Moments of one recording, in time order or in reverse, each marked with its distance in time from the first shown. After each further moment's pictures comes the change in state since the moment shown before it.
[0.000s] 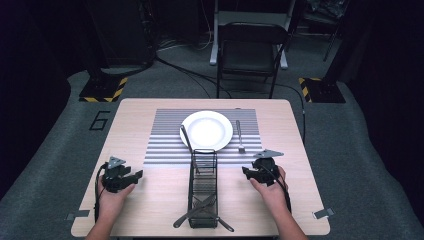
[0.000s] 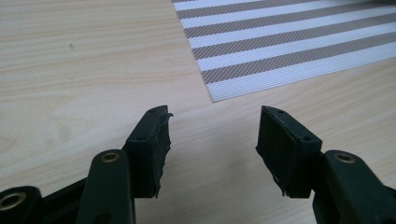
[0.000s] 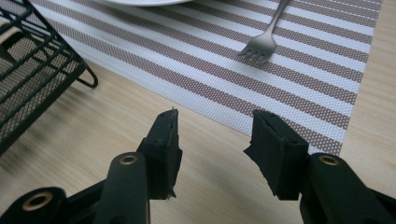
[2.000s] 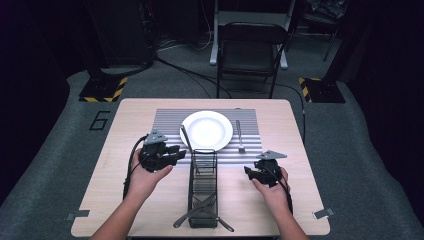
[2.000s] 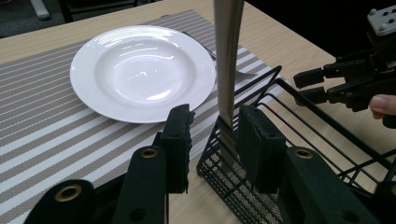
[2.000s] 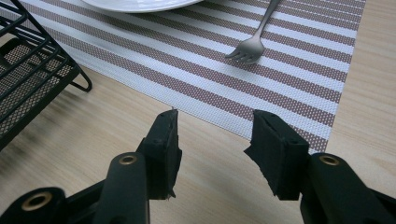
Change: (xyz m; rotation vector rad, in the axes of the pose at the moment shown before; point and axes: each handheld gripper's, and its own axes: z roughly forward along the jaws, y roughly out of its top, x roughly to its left) left arm -0.137 0.117 -0.038 -0.092 -0.325 0.205; right arm -0.005 -0.006 -0.004 -0.041 -0.010 0.011
